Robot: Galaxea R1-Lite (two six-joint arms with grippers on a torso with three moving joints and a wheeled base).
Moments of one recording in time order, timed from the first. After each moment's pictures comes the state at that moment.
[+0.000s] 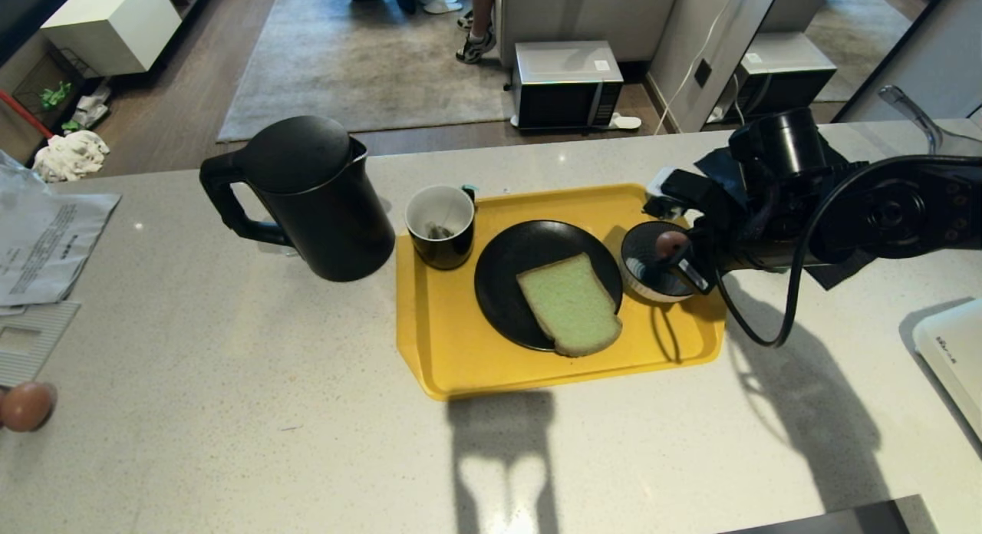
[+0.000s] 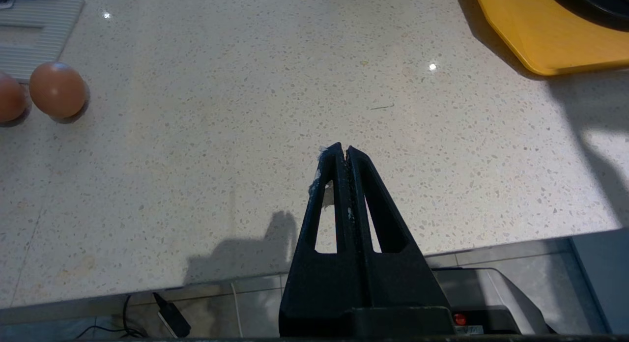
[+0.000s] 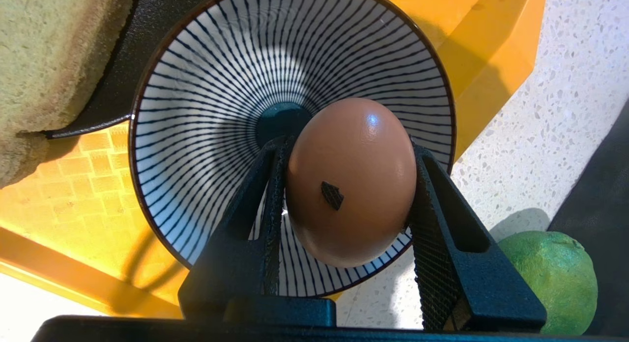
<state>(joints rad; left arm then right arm) 0.00 0.00 0.00 -0.04 0.00 0.00 0.31 1.89 -1.52 0.21 -0.12 -0.63</state>
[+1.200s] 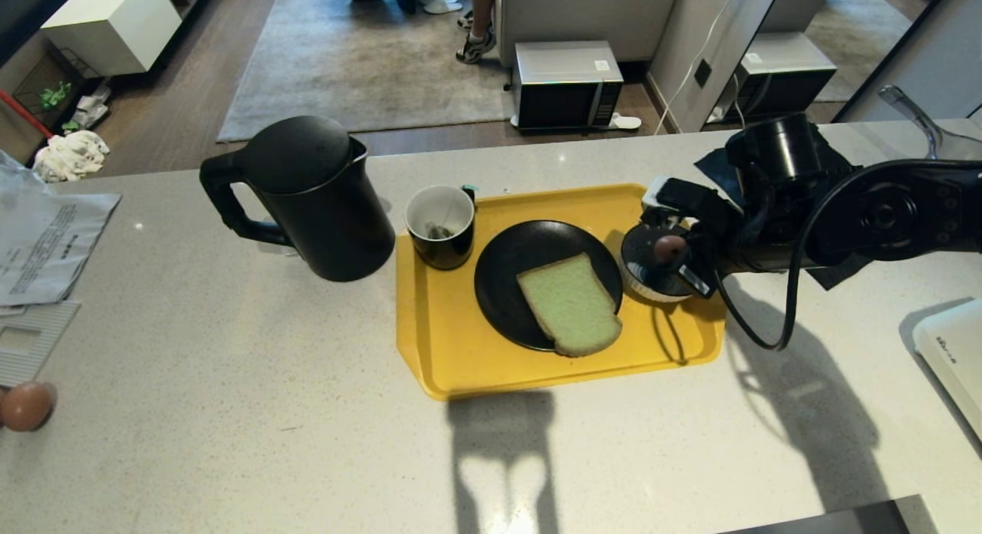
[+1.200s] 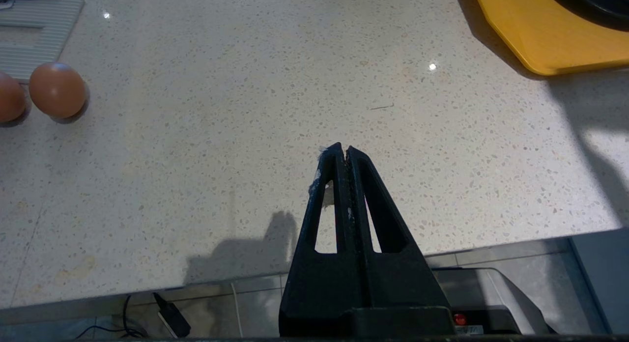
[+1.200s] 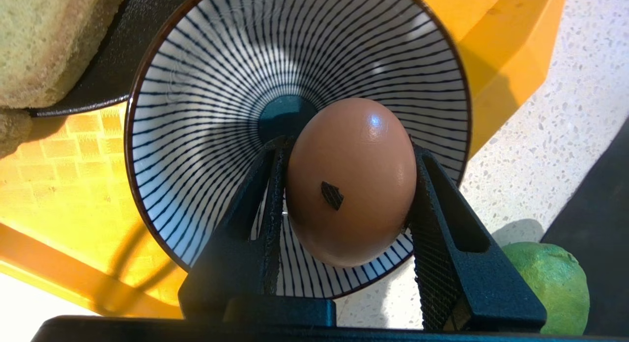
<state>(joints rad) 0.00 0.00 0.00 -0.04 0.00 0.00 0.31 1.90 -1.52 0.21 -0.11 -0.70</state>
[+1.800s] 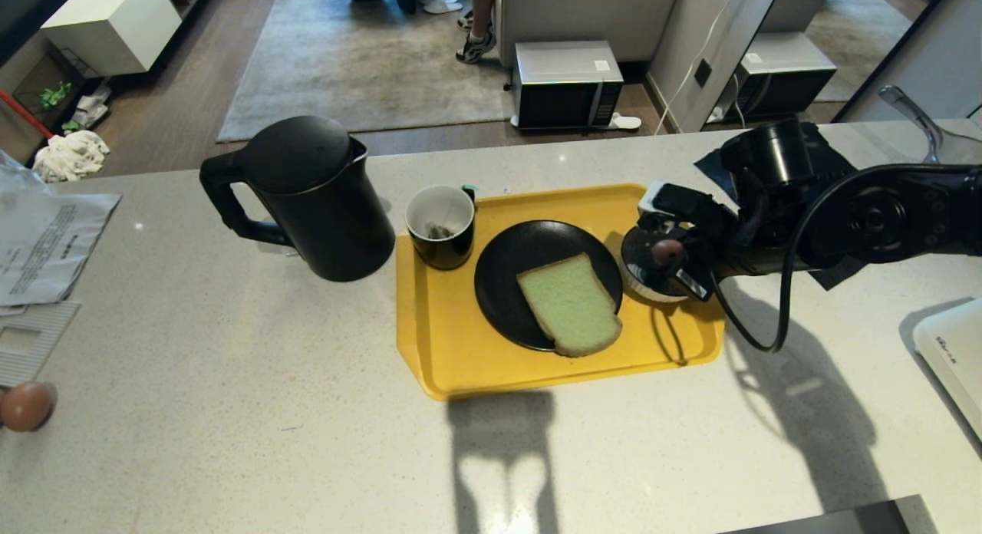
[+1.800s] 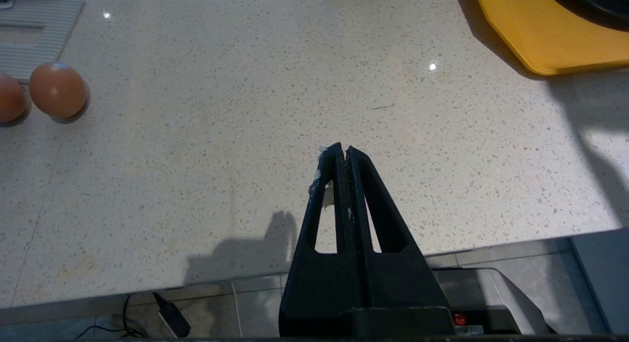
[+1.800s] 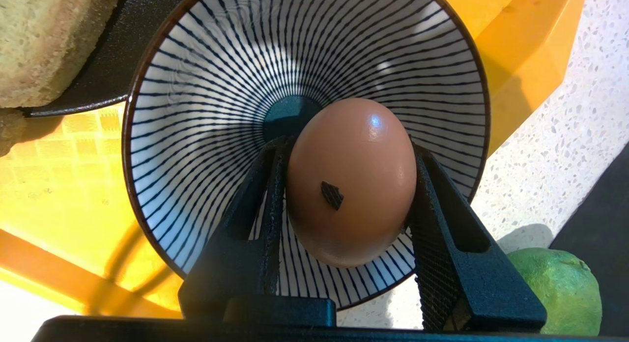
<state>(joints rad) 0.00 0.00 0.00 -0.04 0.00 0.00 0.31 1.92 -1.52 0.21 -0.11 -0.70</state>
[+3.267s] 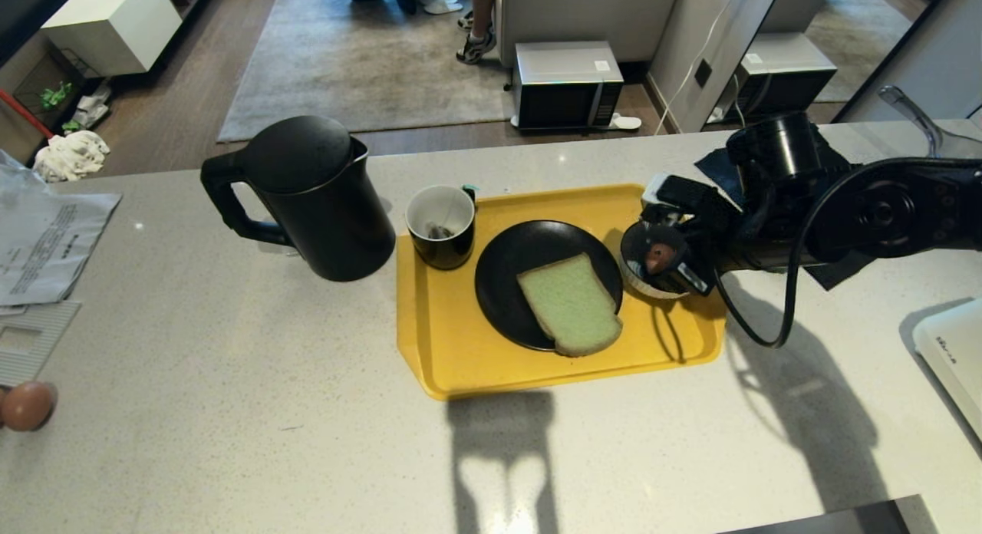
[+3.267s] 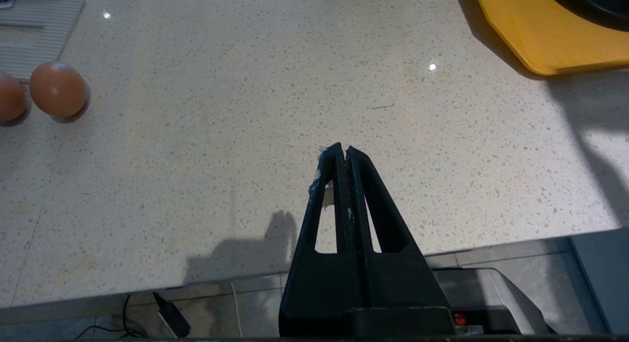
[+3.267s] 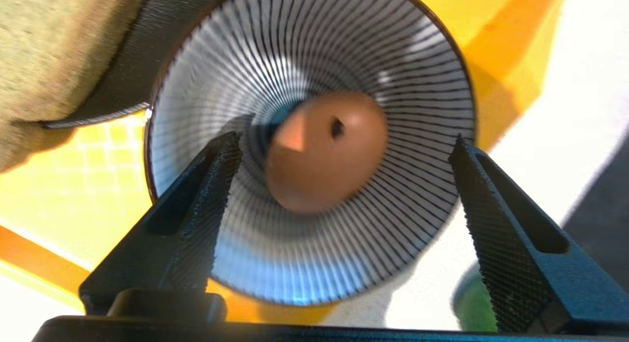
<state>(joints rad) 0.00 0.00 0.00 -0.04 0.00 0.00 0.29 1.91 -1.53 0.21 -0.08 -0.70</state>
